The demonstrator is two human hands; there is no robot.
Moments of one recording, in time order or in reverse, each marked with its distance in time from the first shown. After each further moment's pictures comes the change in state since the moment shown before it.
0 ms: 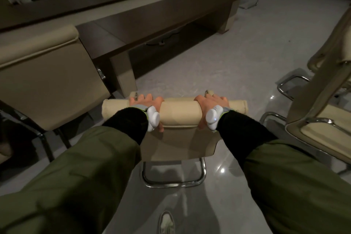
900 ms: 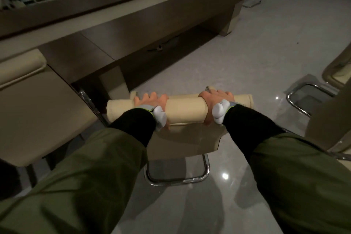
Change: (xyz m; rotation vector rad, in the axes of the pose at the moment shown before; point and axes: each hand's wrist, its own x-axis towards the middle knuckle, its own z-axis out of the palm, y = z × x) left_hand 0.223 0.012 -0.088 -0.049 0.021 0.001; right_hand 0.224 0.104 -0.052 0.021 -0.084 -0.008
